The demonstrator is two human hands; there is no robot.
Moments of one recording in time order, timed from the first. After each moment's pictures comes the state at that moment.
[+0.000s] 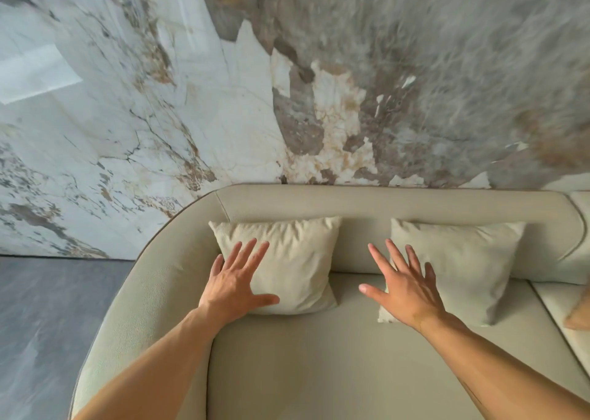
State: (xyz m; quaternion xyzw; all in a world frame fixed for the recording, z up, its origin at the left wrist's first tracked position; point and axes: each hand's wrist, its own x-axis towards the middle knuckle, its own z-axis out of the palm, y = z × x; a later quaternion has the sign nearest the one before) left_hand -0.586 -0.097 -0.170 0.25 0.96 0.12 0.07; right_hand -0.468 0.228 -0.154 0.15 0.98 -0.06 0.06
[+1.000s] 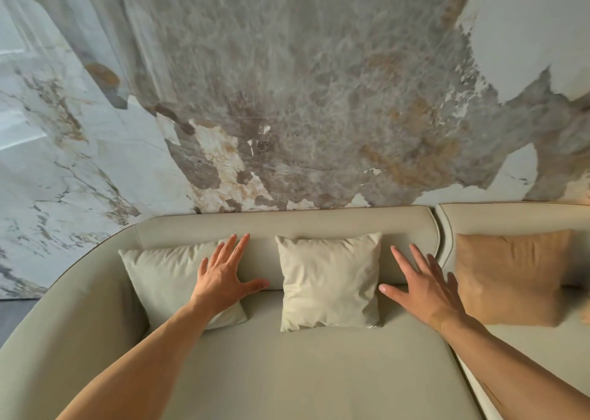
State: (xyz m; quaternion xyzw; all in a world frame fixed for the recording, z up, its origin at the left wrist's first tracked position) left_hand -0.421 0.204 -0.054 0.20 0.96 0.19 0.03; right_hand -0.250 0.558 -0.046 0.24 0.96 -0.11 0.04
